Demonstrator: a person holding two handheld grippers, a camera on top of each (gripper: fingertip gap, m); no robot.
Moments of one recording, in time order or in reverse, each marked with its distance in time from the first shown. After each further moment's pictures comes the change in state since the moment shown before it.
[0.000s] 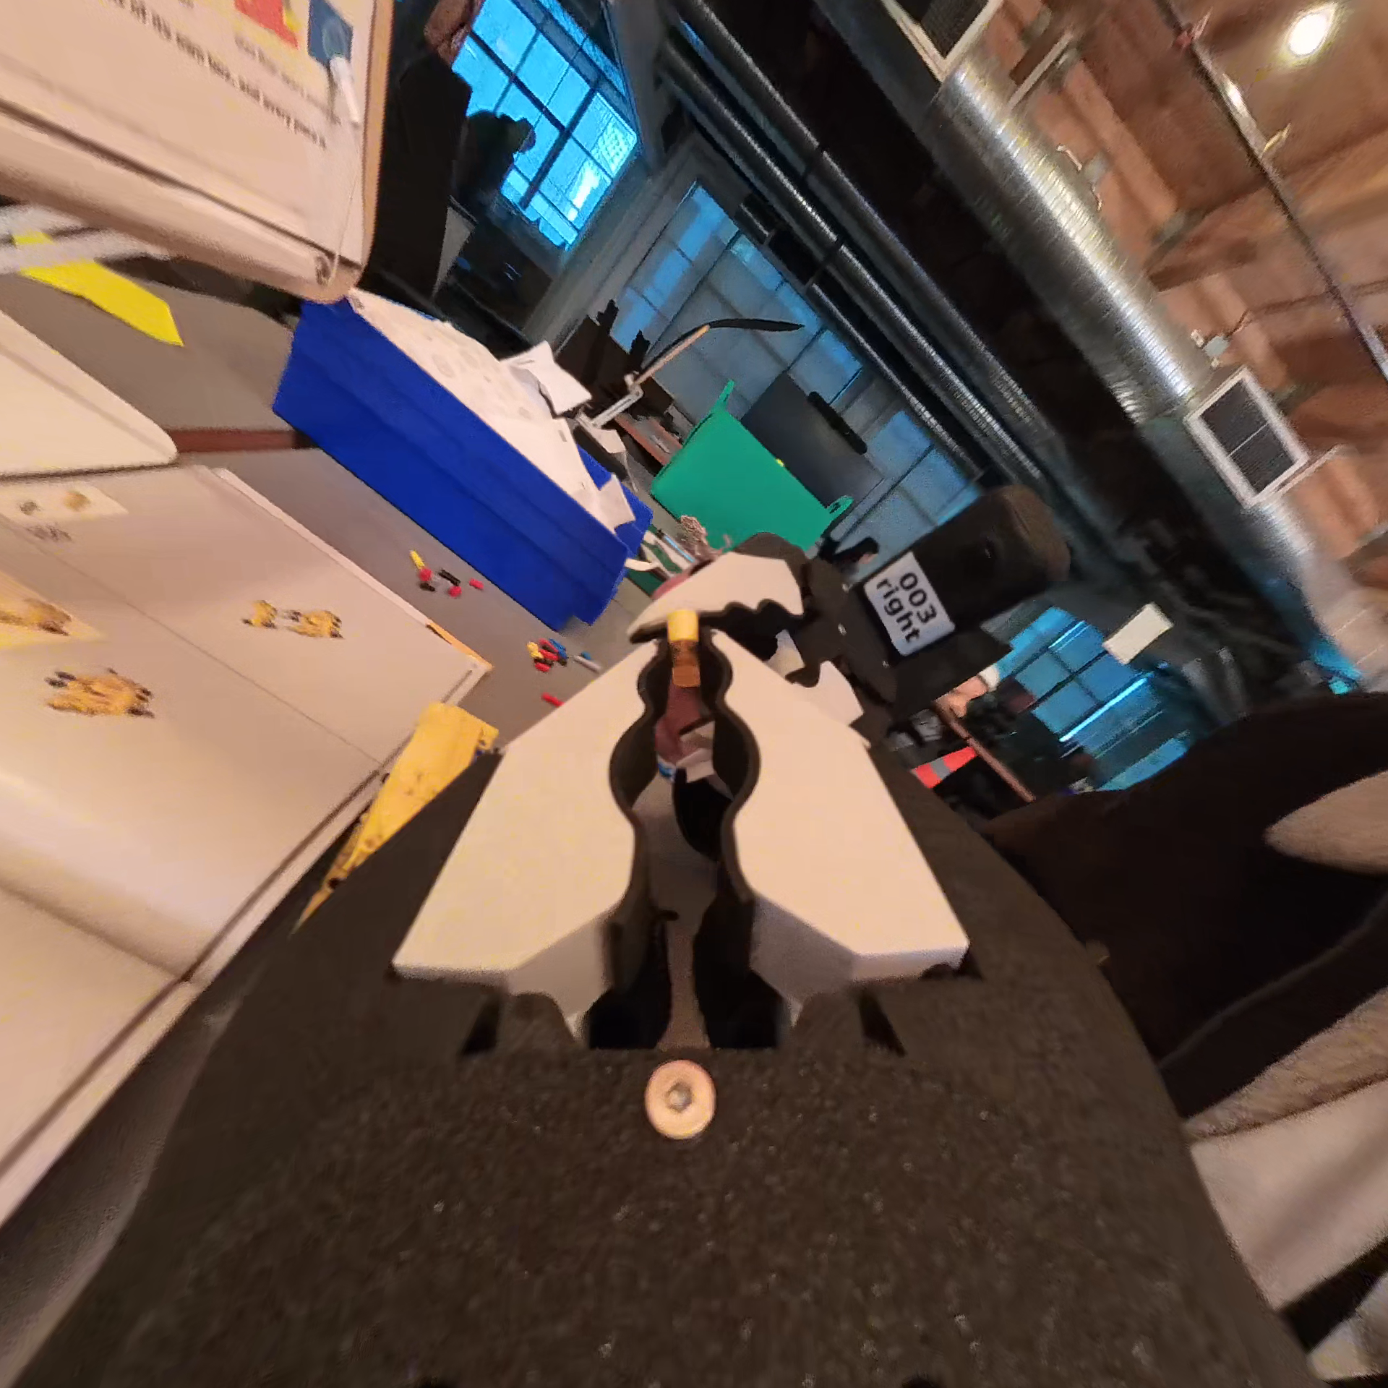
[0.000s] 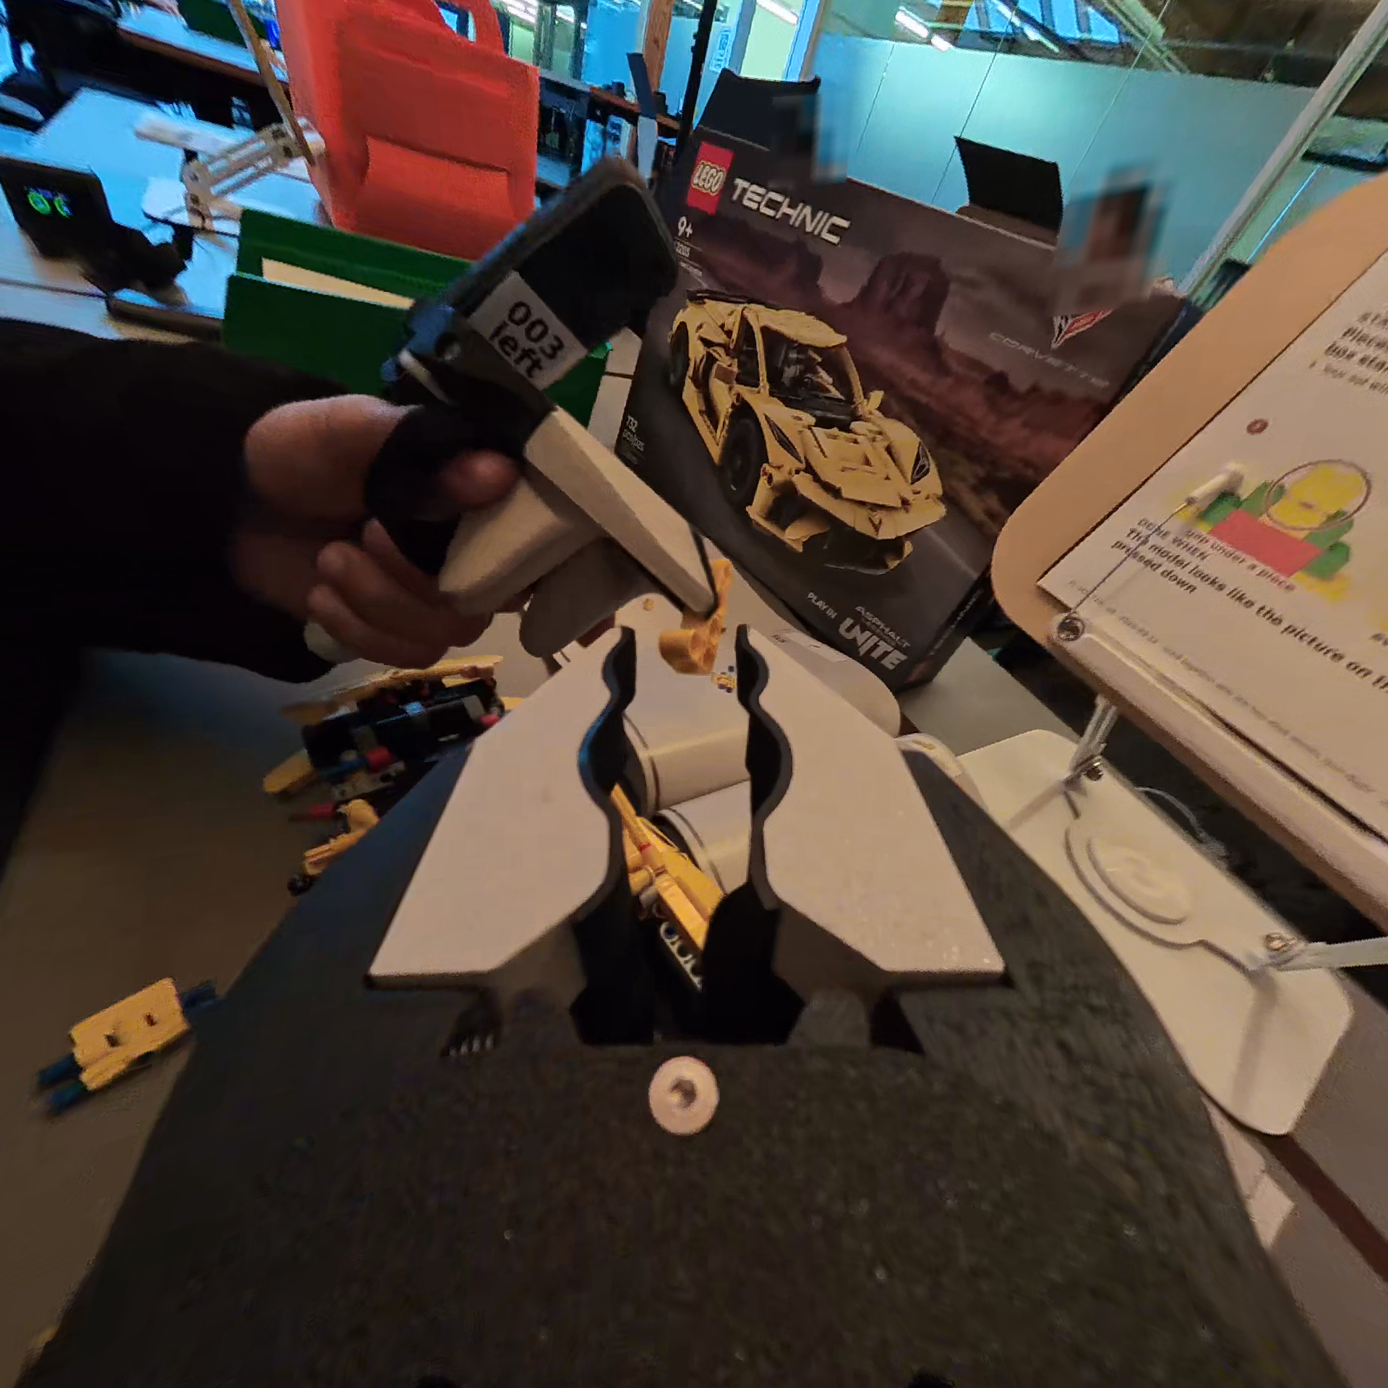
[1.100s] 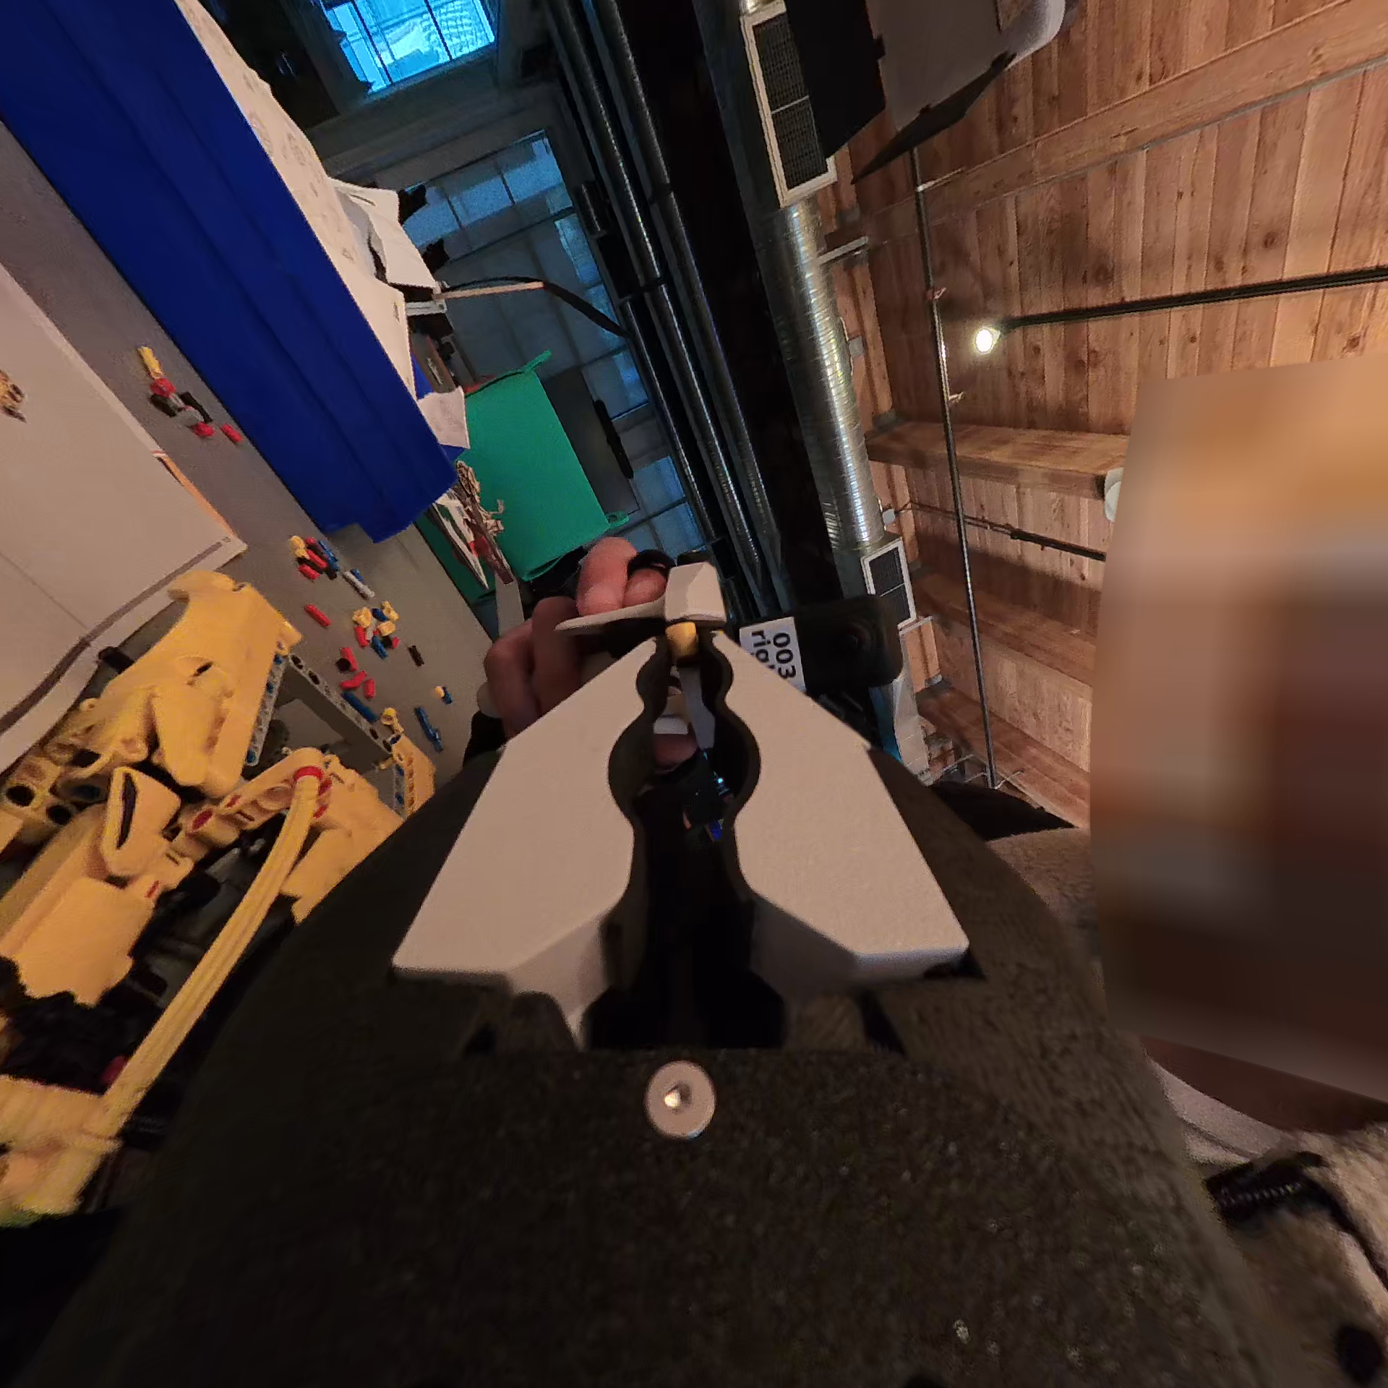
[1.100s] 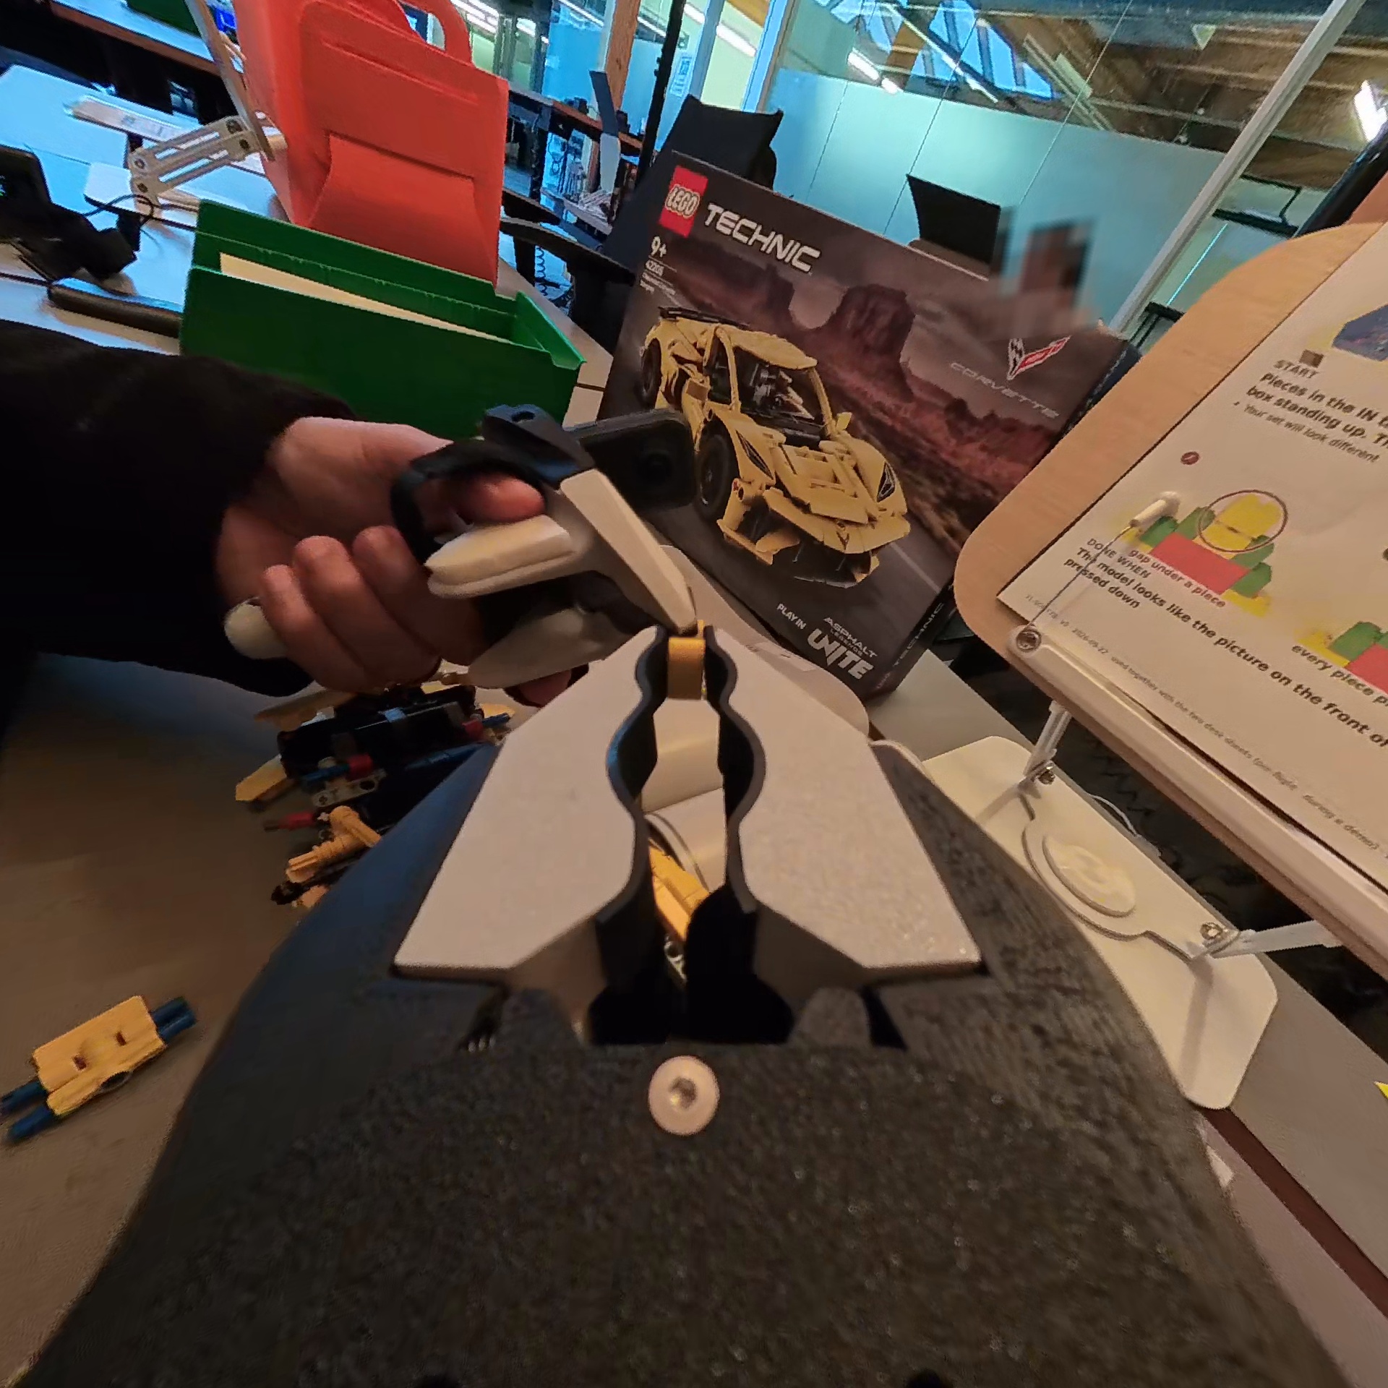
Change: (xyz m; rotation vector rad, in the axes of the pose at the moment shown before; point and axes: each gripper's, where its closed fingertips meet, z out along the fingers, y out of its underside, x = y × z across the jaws) left arm 0.003 0.008 0.000 0.005 0.267 -0.492; right arm -0.001 -0.005 -0.005 0.019 0.059 -0.039
